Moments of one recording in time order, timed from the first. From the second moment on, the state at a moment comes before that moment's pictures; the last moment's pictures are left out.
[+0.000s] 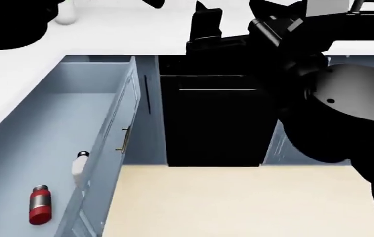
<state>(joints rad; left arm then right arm) -1.81 -0.40 0.60 0.10 -1.24 -1.33 -0.63 1.28 0.50 -0.50 -0.41 1.45 0.80 0.85</state>
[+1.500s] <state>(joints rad) -0.57 -0.44 0.70 -0.12 -0.62 -0.17 -0.61 0.50 0.49 -0.68 -0.02 0.68 0.13 0.72</state>
